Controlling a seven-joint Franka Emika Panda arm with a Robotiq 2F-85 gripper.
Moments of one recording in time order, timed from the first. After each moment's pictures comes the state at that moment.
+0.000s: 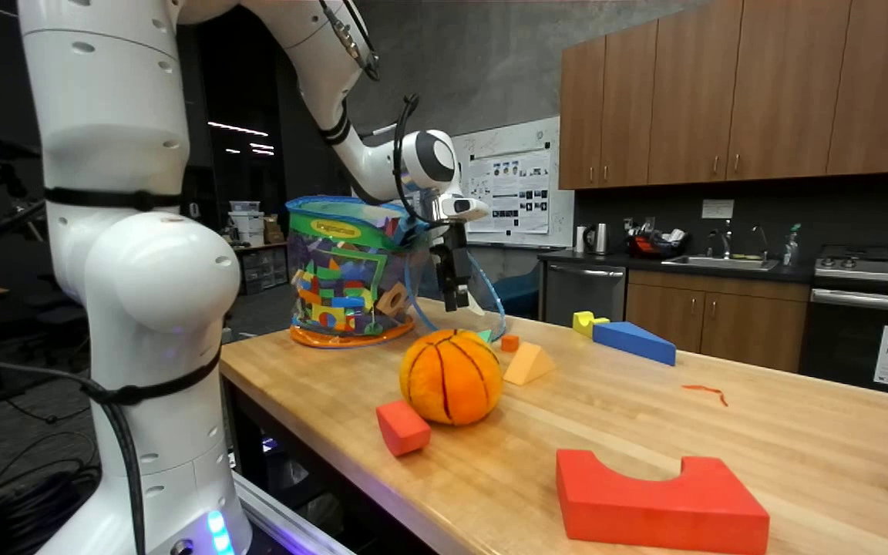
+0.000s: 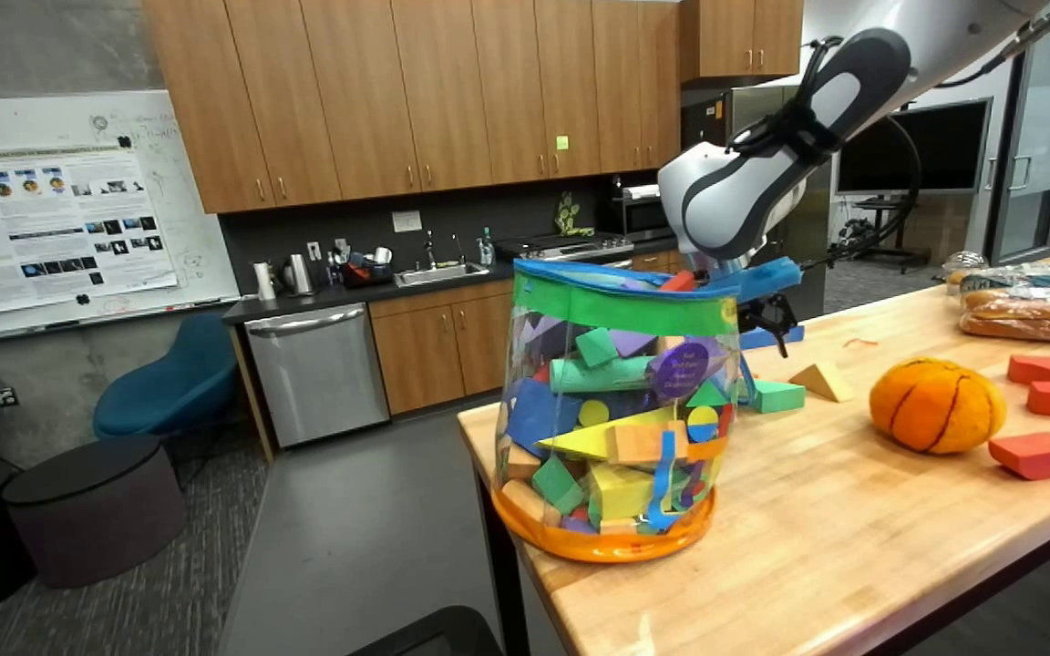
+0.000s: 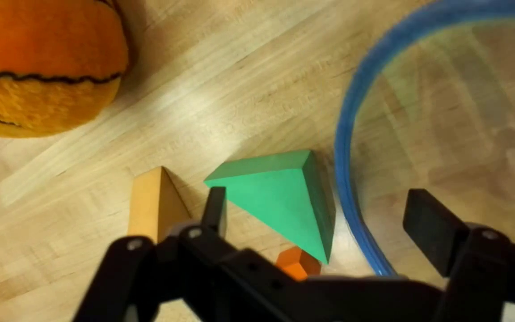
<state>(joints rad) -0.08 0.00 0.02 -2.25 -0.32 2.07 0.87</state>
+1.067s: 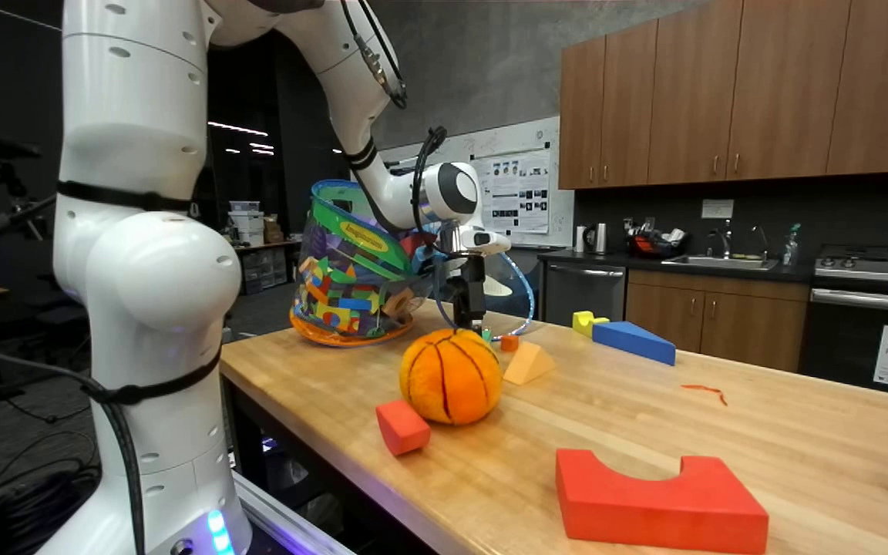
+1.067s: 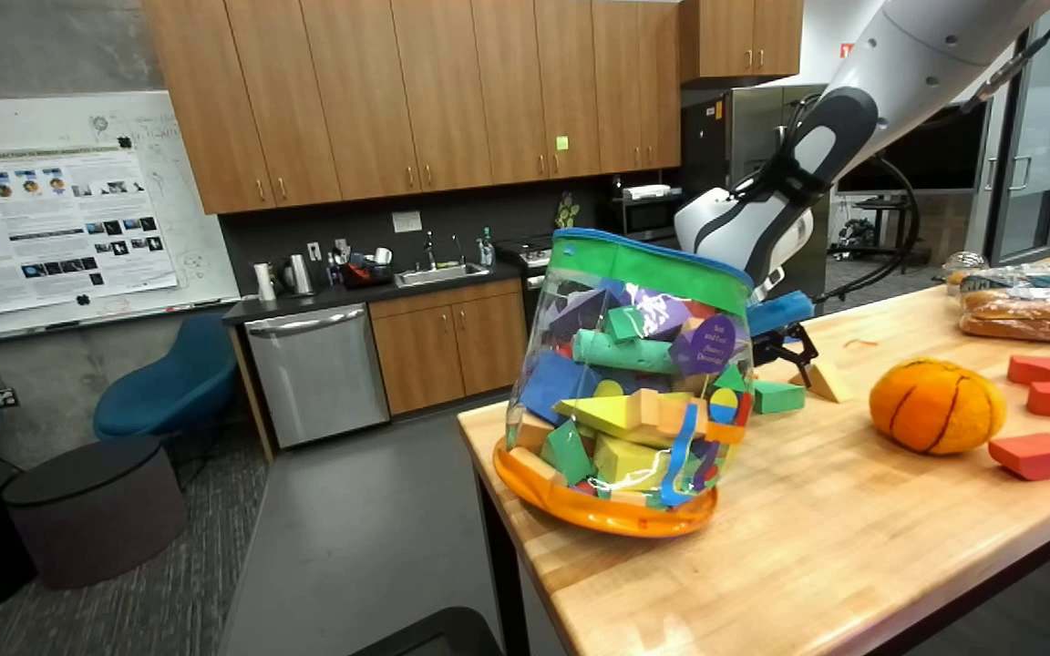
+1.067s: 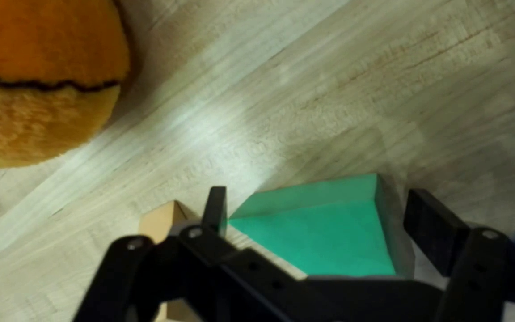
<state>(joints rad) -0.07 0.12 -0.07 -2.26 -0.33 2.11 0.87</state>
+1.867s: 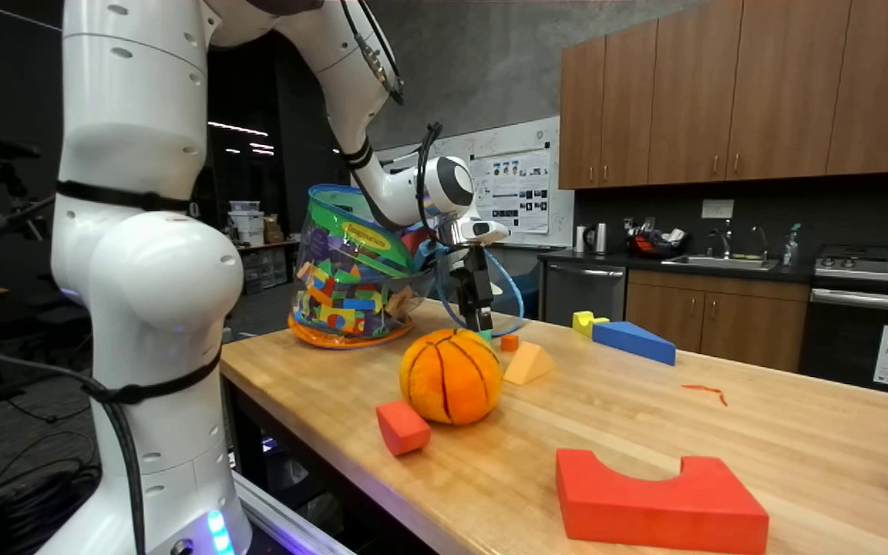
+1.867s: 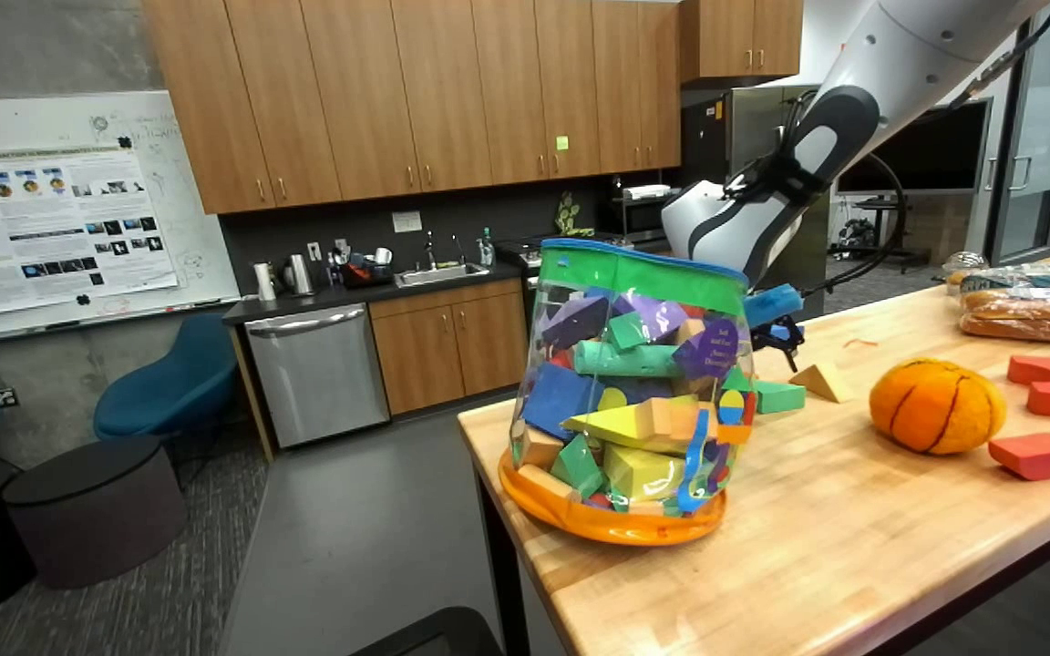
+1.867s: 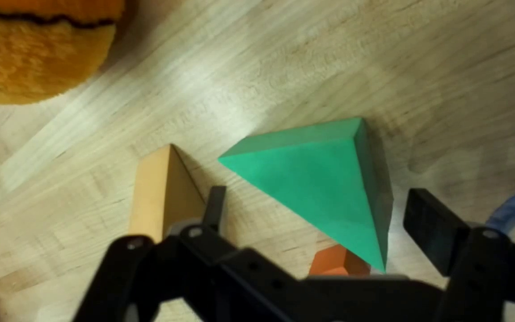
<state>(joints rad) -0.04 0.12 -0.07 -2.22 -0.43 2.12 0.92</state>
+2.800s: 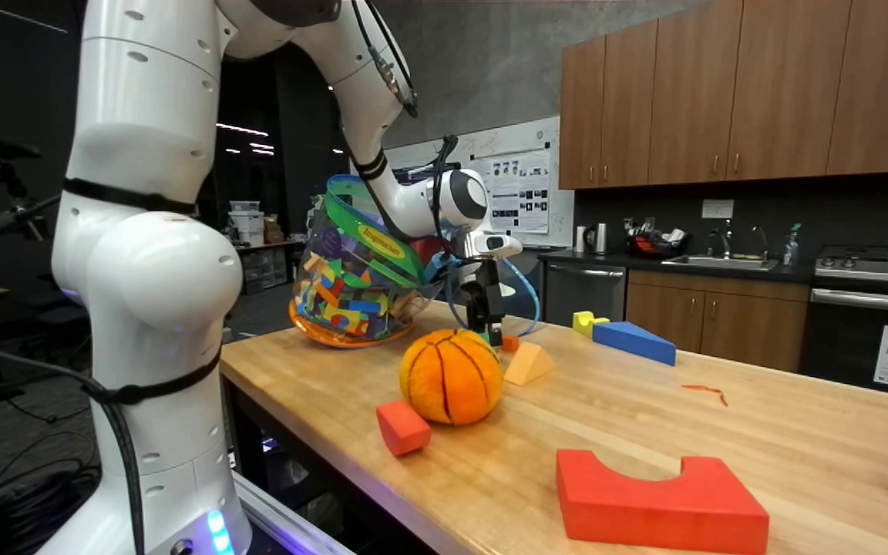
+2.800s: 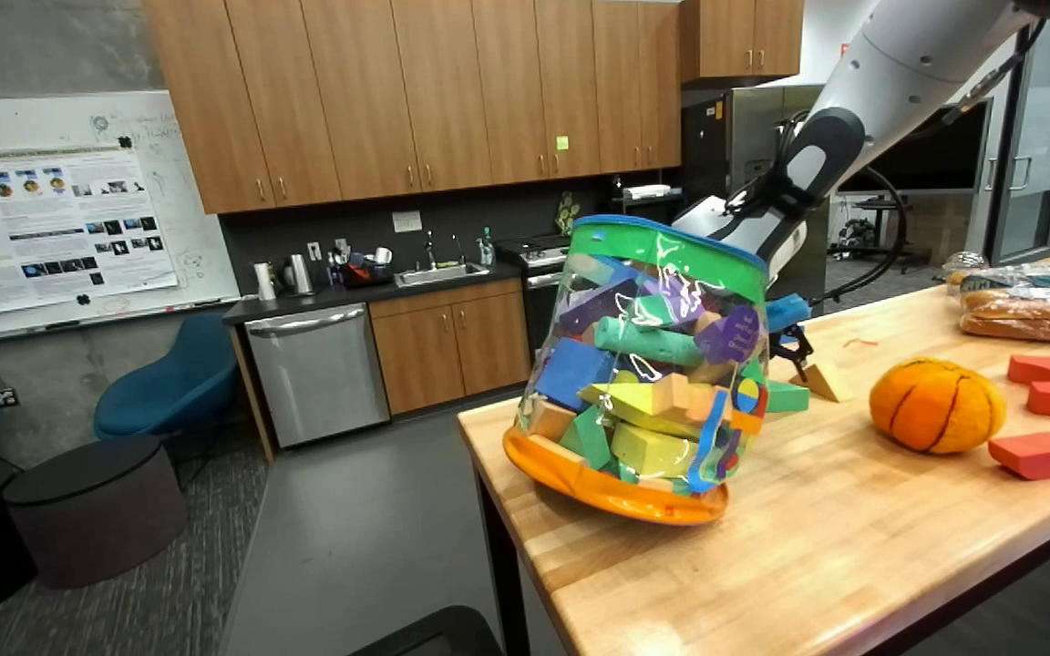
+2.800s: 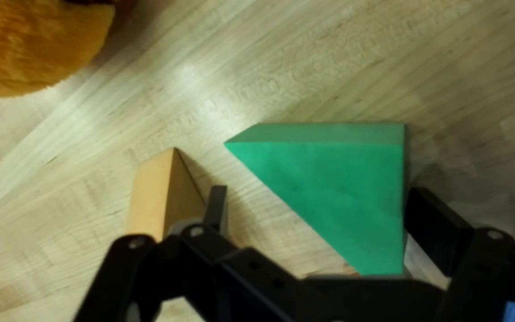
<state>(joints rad) -0.05 0.19 -0.12 -2.20 -0.40 2.14 0.86</state>
